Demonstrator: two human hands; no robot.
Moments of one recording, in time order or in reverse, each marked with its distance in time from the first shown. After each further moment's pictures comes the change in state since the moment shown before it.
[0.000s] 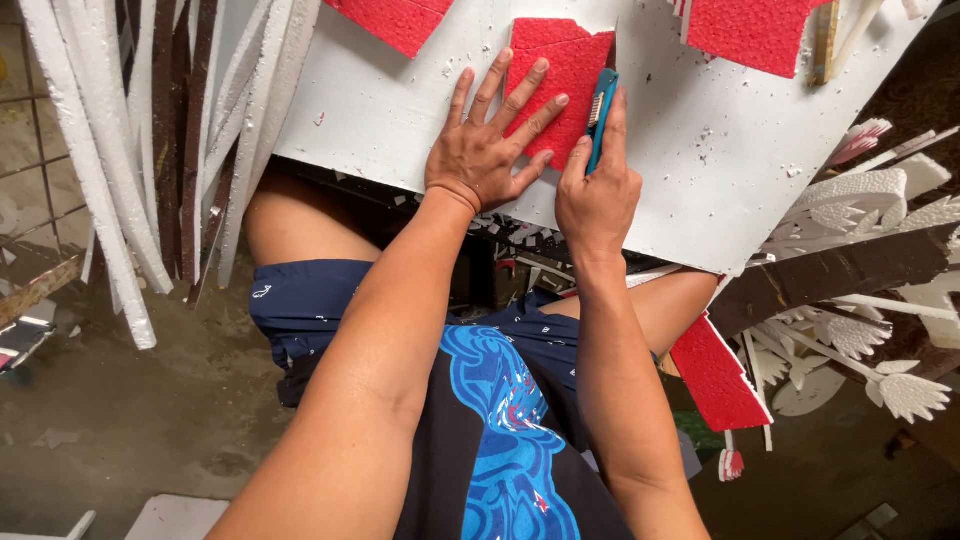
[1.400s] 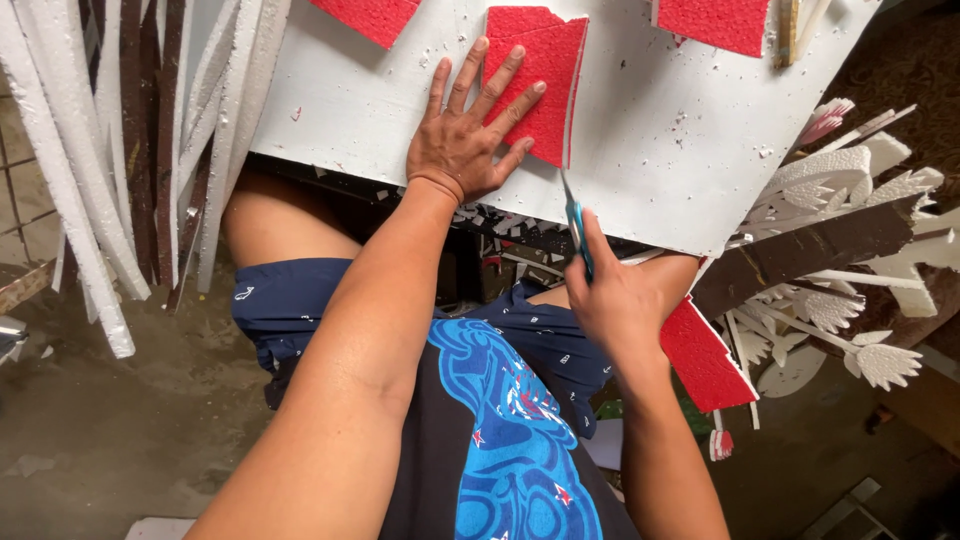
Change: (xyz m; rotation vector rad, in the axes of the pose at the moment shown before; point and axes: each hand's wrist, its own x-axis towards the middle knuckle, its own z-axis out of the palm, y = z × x) left_hand 0.005 0.002 -0.017 -0.120 -0.212 -0.047; right_hand -0.084 -0.005 -0.098 -0.482 -0.552 0.217
